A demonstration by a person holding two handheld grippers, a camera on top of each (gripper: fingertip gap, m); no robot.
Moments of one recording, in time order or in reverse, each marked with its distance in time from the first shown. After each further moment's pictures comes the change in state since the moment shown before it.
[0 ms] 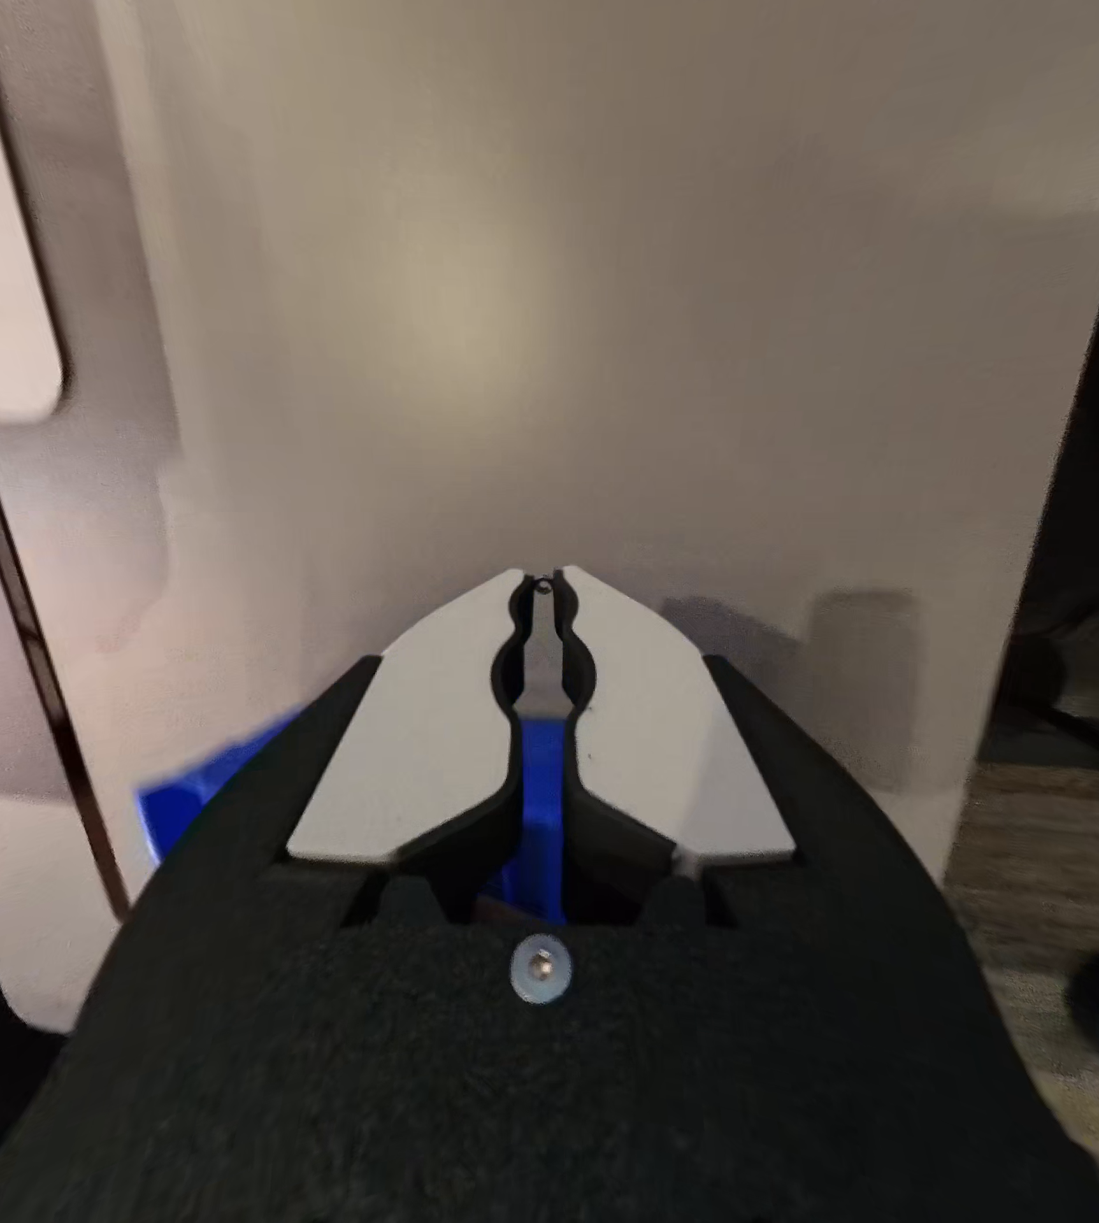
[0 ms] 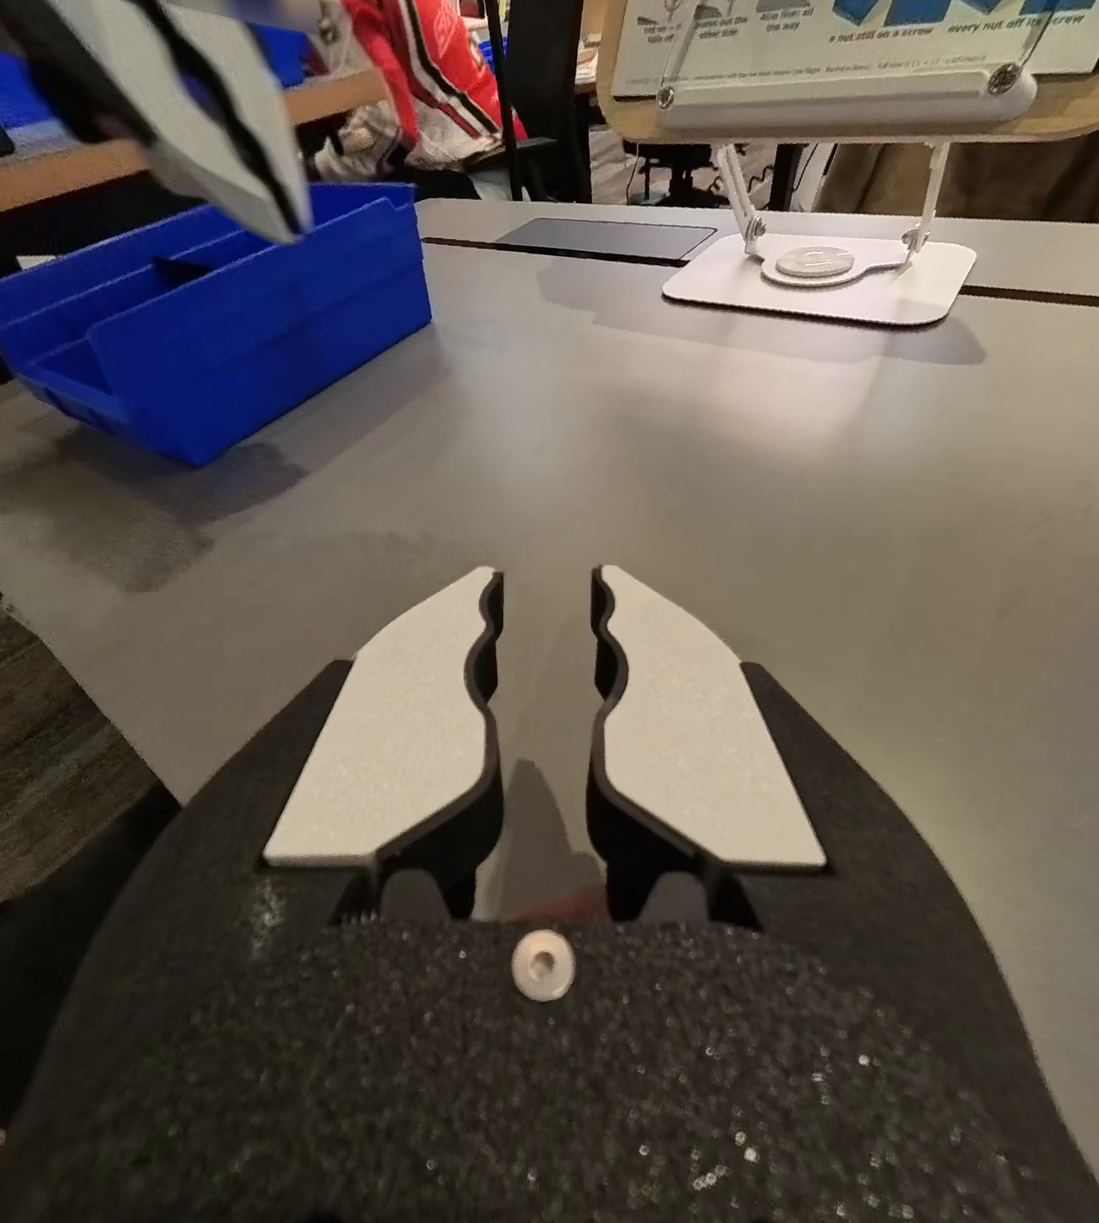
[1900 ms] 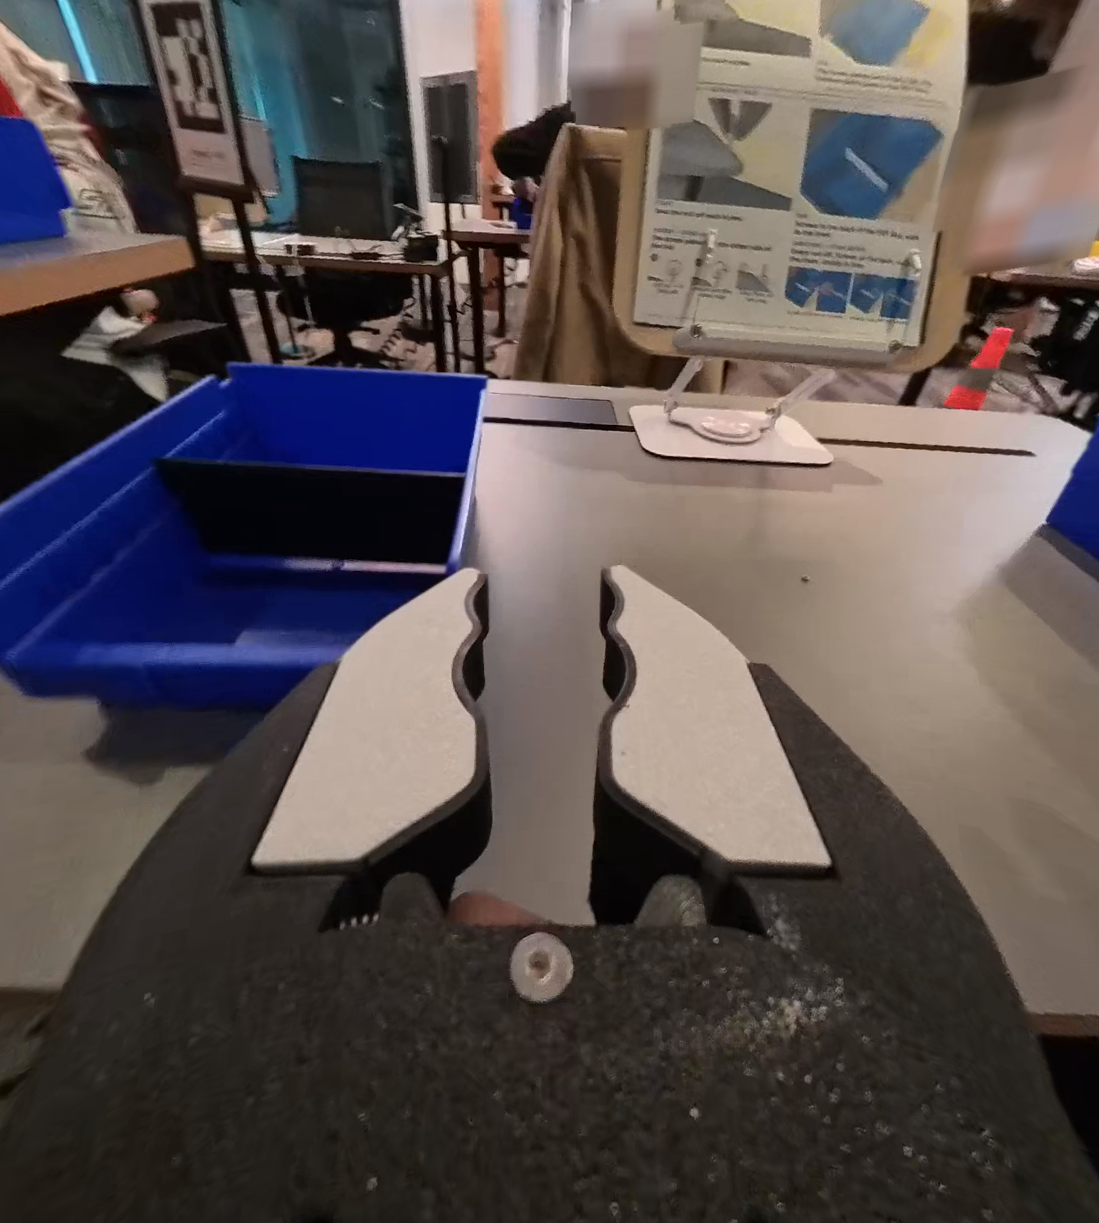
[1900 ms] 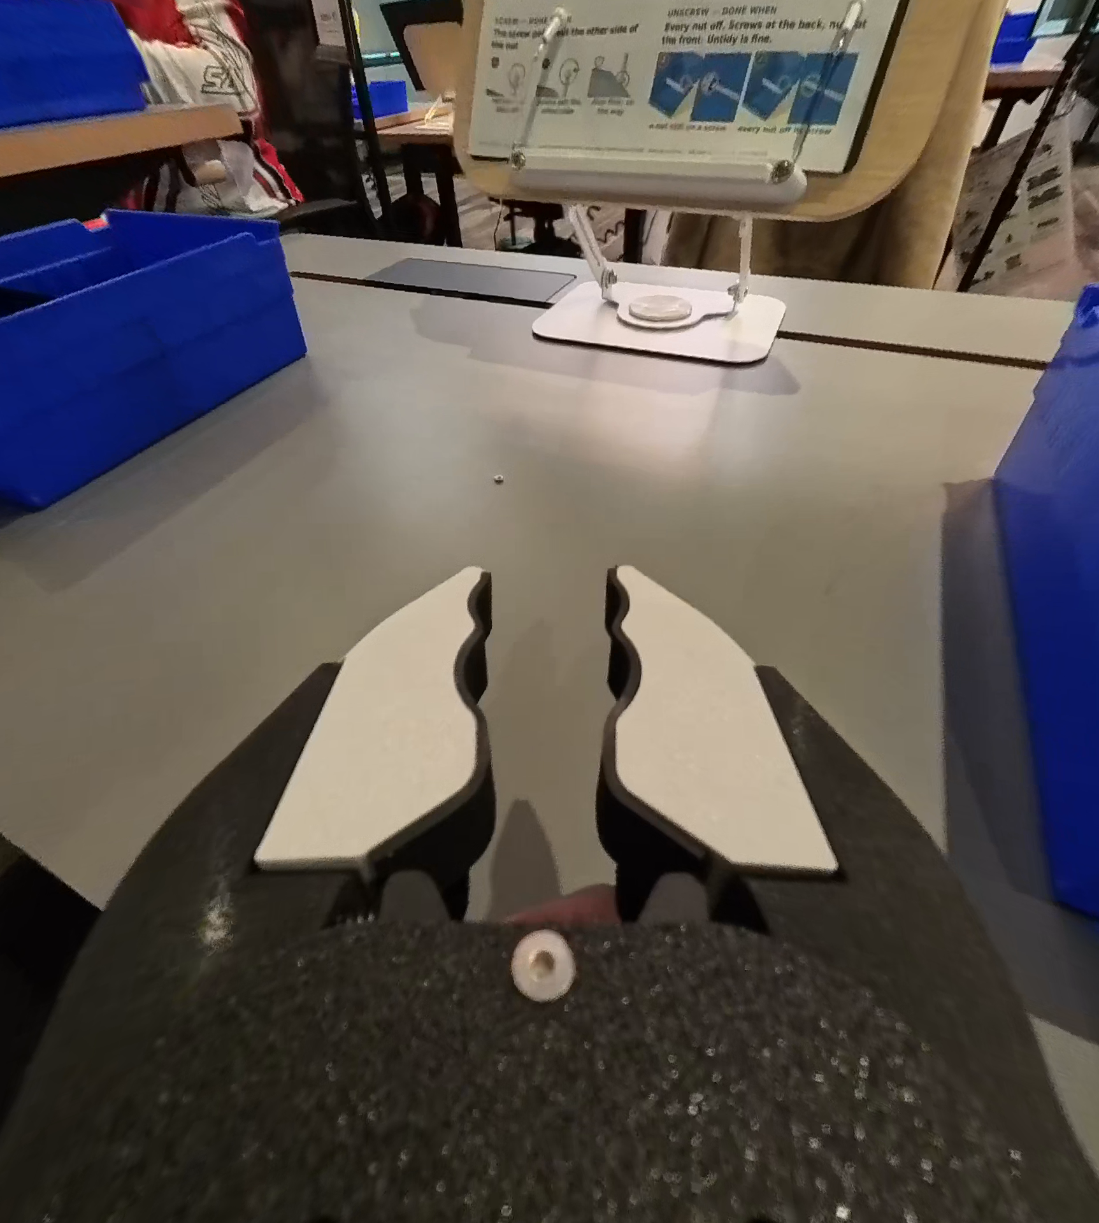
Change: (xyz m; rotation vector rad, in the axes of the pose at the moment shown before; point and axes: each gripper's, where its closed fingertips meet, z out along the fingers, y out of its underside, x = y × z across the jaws) left arm 0.140 0.058 -0.062 0.825 -1.158 -1.221; right arm 0.031 -0.009 -0.017 0.055 0.205 -0.030
